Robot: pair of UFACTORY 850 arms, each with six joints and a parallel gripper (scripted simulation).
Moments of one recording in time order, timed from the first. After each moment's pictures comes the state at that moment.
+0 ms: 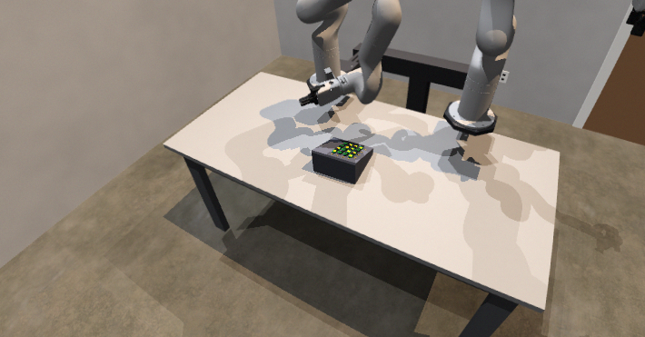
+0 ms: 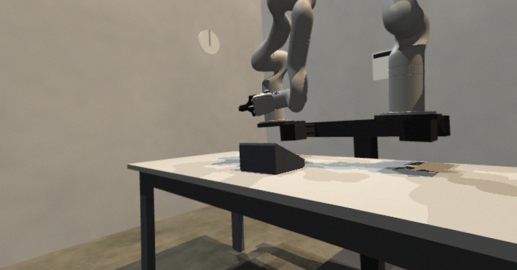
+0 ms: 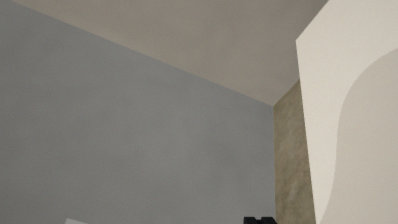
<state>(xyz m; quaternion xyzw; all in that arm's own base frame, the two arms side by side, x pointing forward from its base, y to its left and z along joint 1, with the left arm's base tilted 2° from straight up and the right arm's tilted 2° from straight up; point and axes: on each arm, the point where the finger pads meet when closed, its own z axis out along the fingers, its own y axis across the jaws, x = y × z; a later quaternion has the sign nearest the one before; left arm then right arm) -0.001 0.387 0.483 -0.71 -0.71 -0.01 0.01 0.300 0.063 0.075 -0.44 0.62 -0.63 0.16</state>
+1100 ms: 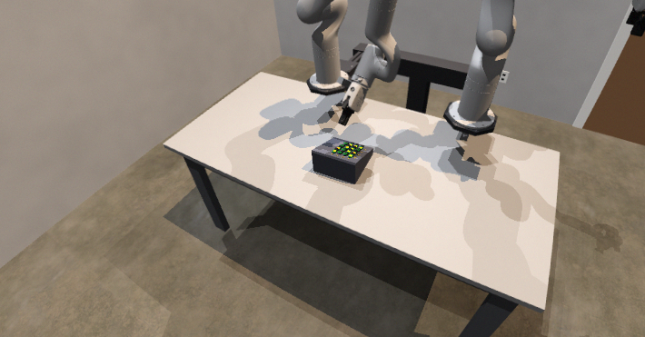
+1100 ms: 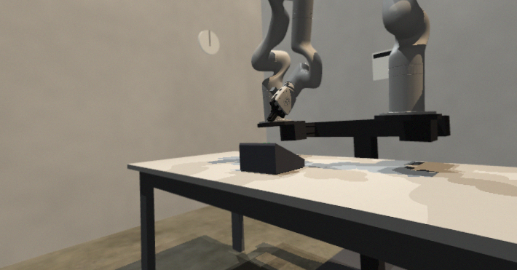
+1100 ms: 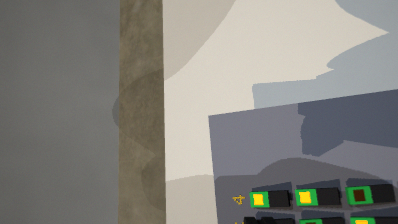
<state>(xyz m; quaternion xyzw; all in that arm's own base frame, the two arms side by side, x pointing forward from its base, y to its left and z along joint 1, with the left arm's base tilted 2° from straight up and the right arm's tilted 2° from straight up) -0.001 0.387 0.483 -0.71 -0.71 -0.01 0.01 0.282 0.232 0.012 -0.63 0.68 -0.31 0.20</state>
